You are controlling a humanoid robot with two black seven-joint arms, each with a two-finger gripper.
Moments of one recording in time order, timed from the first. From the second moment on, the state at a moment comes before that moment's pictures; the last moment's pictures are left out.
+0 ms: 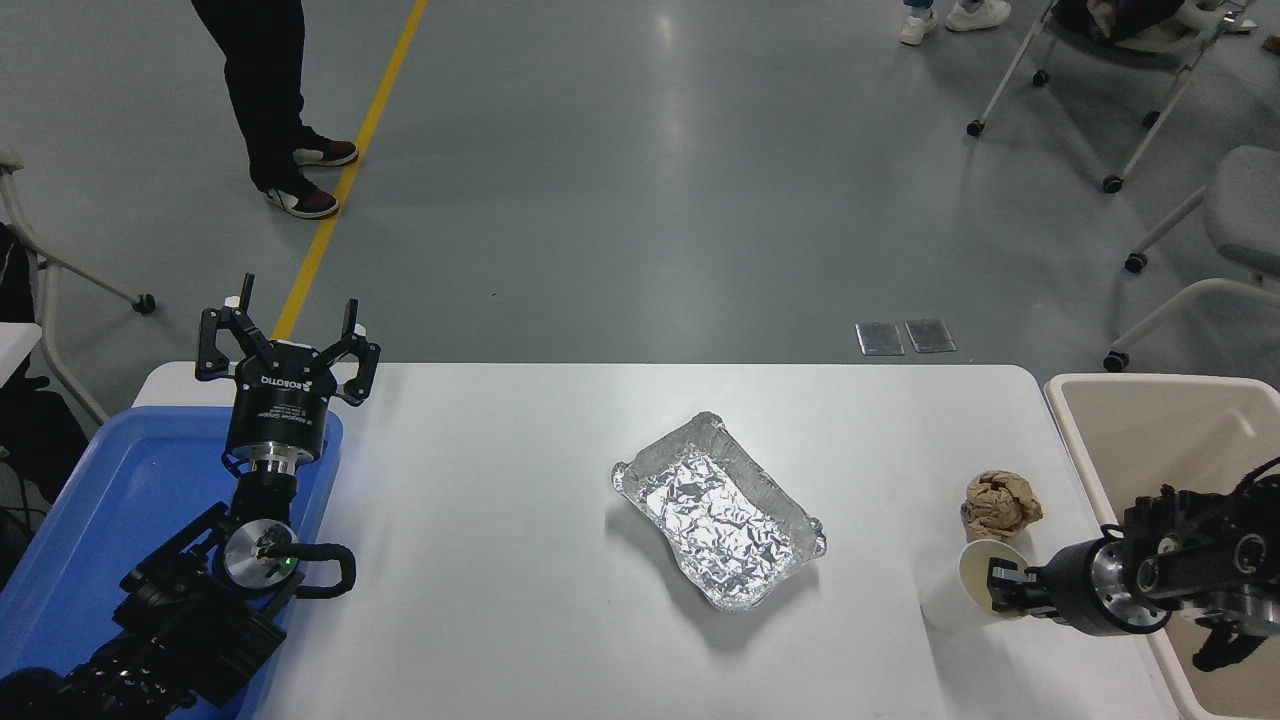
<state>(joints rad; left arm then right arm) -0.58 0.15 -0.99 -0.42 -0.04 -0.74 -0.59 1.36 -0.57 -1.14 1.34 -0.29 -0.02 0.09</state>
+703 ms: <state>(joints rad) -0.58 0.15 -0.99 -0.42 -0.04 -0.74 -0.59 2.08 -0.69 -1.45 1.69 -0.34 0.21 0.10</state>
